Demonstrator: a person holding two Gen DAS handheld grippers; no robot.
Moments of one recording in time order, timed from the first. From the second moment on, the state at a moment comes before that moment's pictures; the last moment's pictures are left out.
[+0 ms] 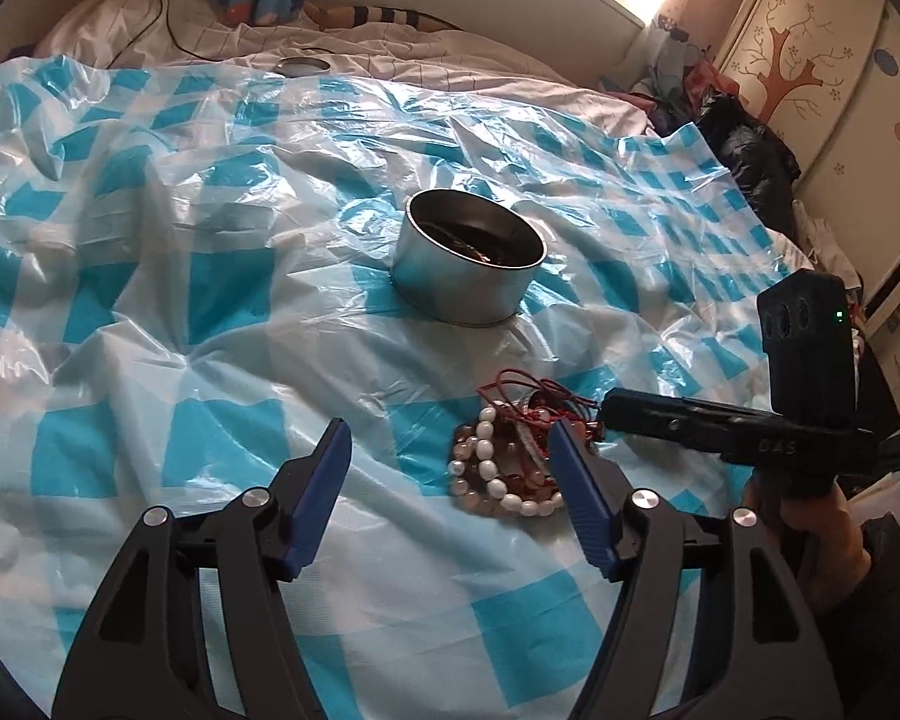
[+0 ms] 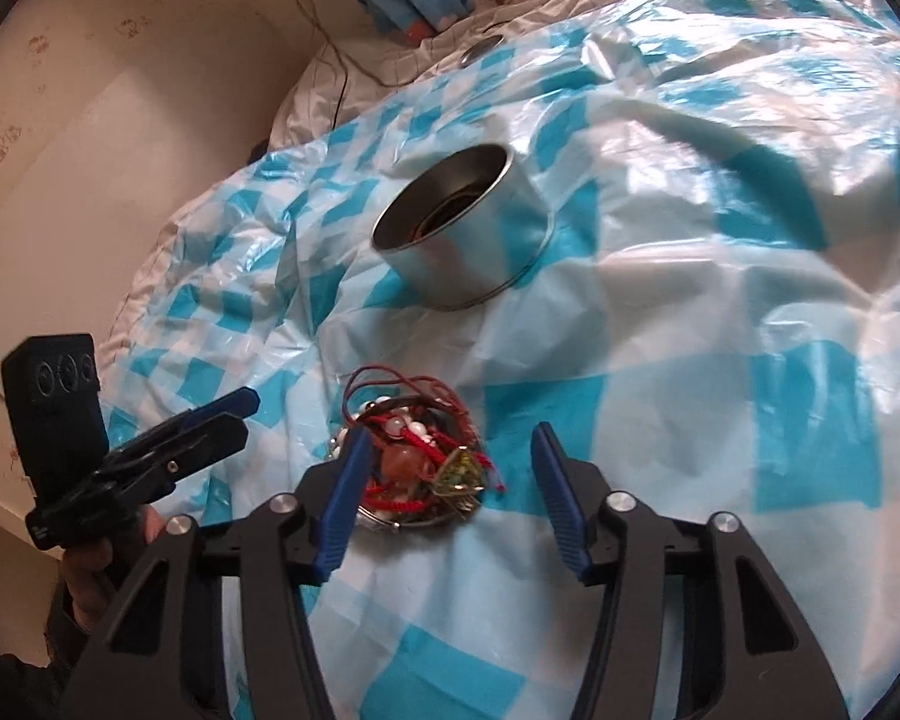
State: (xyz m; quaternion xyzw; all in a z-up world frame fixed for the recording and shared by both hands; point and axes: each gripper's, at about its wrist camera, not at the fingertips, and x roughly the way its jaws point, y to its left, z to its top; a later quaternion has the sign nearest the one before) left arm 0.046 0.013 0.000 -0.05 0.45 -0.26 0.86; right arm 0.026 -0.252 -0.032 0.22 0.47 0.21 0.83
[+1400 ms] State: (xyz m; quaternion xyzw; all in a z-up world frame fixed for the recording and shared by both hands) left arm 0.054 -0.050 -0.036 -0.06 0.48 -0.32 0.81; right arm 0.026 -0.291 -0.009 0.29 0.42 0.21 0.83
